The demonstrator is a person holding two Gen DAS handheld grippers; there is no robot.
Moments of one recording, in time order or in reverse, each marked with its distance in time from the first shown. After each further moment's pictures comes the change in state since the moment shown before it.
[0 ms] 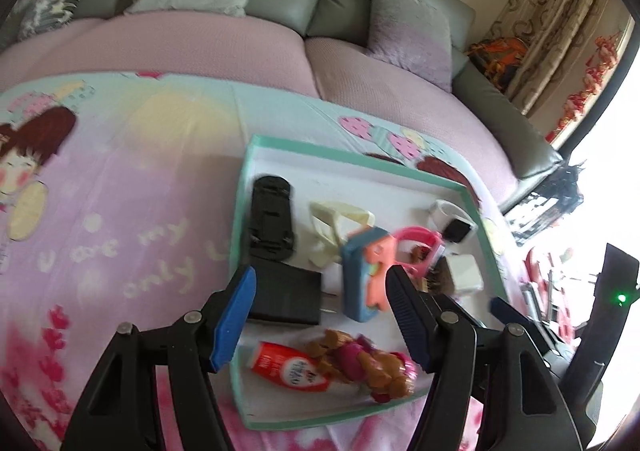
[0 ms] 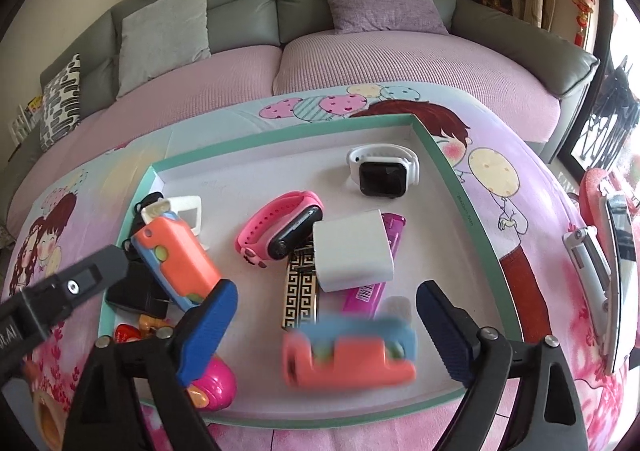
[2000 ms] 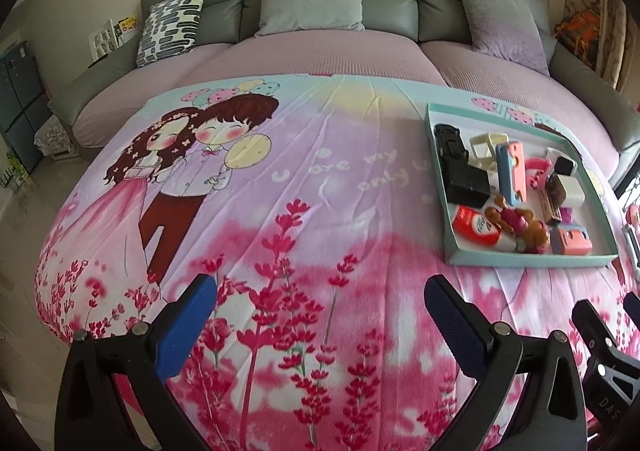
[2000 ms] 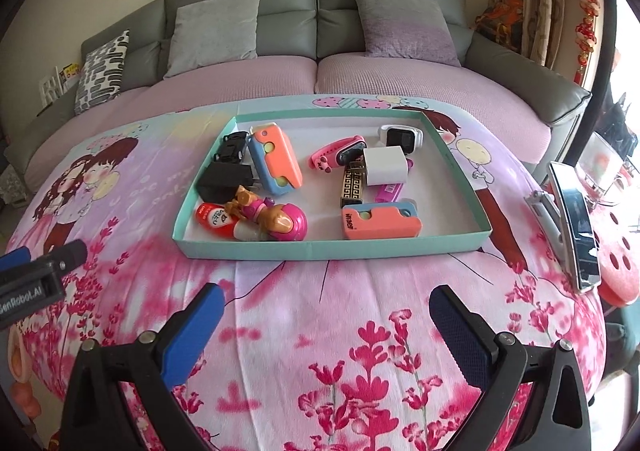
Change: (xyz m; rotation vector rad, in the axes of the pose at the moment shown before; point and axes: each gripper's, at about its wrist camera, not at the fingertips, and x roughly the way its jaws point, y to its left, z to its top) left arm -0.118 0.052 -0.097 0.031 -0.036 0.484; right arm -0.104 0.033 -0.105 -0.116 -0.074 -0.004
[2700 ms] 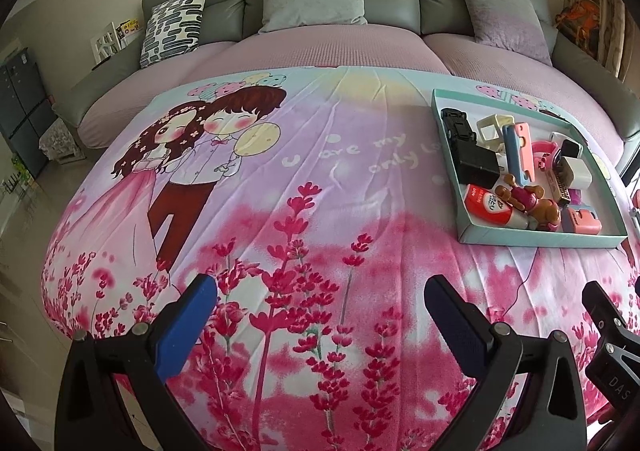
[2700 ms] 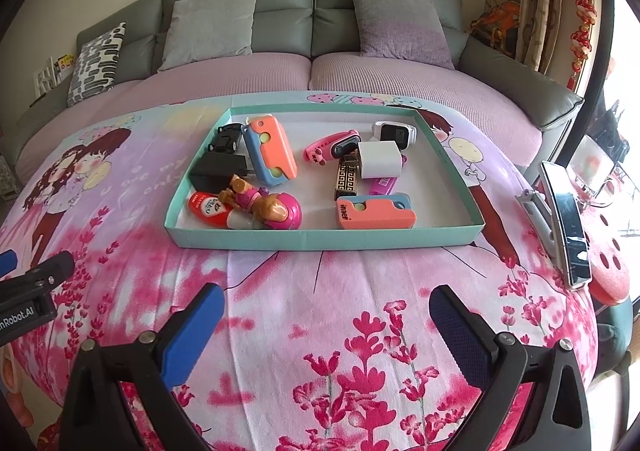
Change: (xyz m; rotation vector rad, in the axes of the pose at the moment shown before) left arm 0.002 0.006 -0.014 0.022 0.004 0.030; right arm 0.001 0.007 -0.007 -0.028 0.002 -0.044
